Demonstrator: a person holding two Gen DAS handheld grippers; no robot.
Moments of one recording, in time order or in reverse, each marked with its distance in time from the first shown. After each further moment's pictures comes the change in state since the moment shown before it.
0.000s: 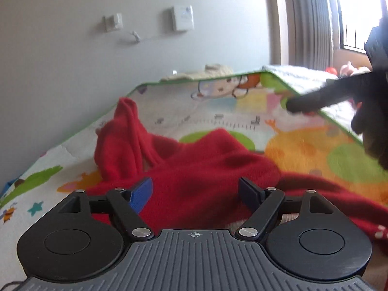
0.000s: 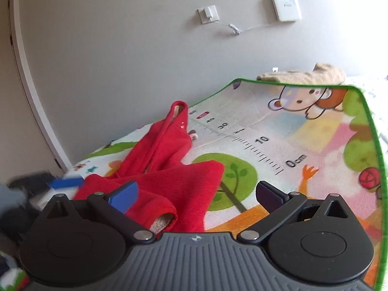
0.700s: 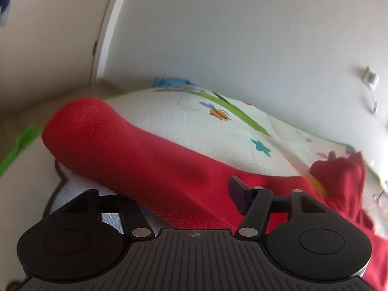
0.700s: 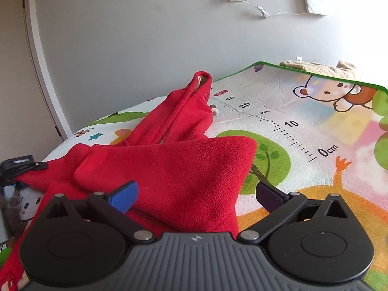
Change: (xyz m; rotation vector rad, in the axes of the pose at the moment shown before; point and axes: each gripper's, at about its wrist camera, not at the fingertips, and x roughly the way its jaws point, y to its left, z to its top) left arm -0.079 0.172 -0.137 -0.977 -0.063 0.711; right arm 0.042 0.047 -0.026 -0.171 0.070 -0.051
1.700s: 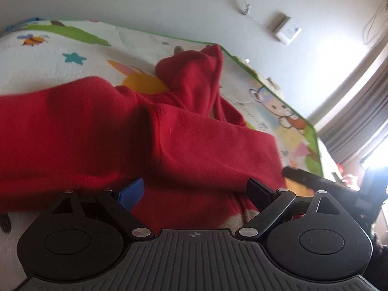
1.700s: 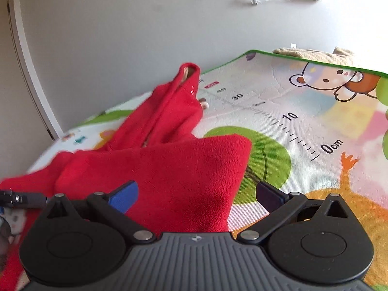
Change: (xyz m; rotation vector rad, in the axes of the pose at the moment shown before) left arm -0.003 -0.106 -0.037 0.271 0.433 -0.623; right arm 0.048 -0.009 0.007 0.023 0.073 -0.059
